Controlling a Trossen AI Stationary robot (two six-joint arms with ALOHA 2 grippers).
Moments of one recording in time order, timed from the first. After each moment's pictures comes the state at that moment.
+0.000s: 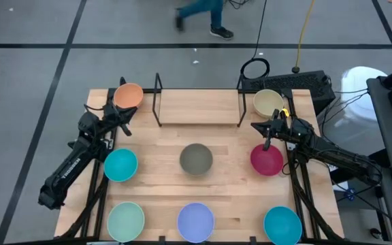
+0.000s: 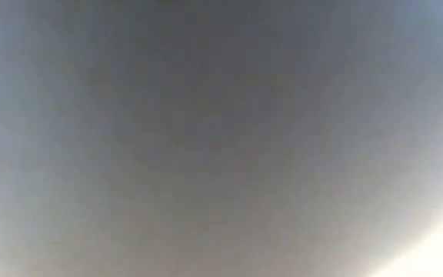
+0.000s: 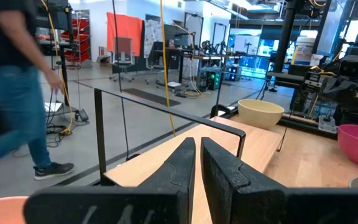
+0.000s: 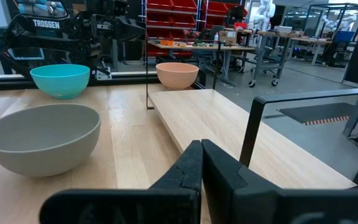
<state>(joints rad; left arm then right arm) 1.04 0.03 0.01 0.07 0.47 -0.09 -0.48 0.16 0.02 0.08 -0.13 -0.07</state>
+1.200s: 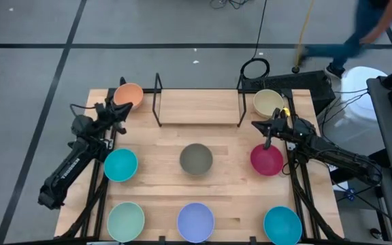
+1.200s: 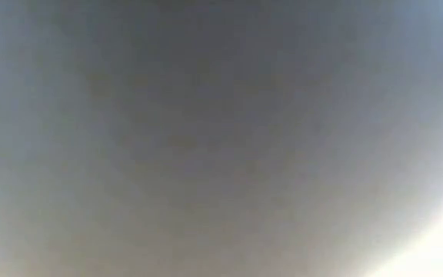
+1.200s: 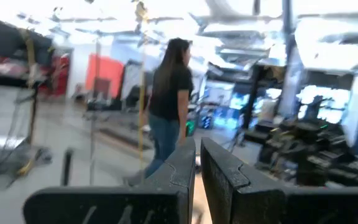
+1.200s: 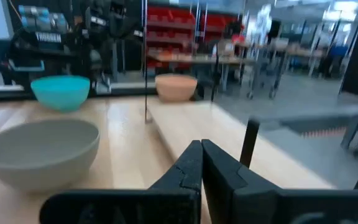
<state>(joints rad) 1.04 0.03 0.04 0.31 0.52 -0.32 -0.48 0.16 0.02 0.16 -0.13 -0.08</state>
